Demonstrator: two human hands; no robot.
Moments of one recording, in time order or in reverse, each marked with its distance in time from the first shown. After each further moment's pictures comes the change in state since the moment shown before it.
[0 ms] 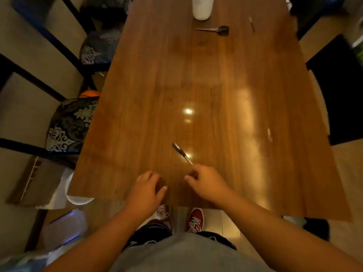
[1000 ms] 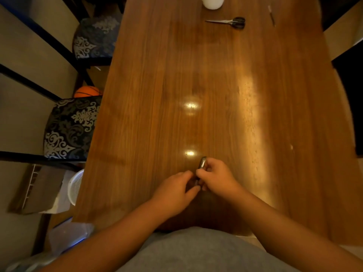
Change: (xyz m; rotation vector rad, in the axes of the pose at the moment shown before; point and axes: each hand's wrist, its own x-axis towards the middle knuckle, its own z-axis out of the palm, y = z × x) left_hand 0.090 0.034 -0.038 -0.187 -0.210 0.203; right_hand 0.091 -0.021 -0.016 0.541 0.043 0.209
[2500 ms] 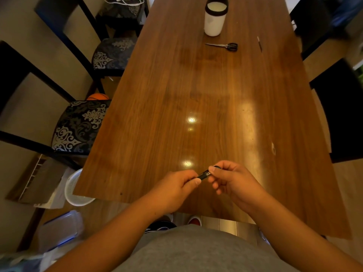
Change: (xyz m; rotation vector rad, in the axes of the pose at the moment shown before) left_hand -0.080 0.070 0.003 -0.294 -0.018 0.063; right_hand -0.131 -0.008 -0.056 0.457 -0.217 -0.059
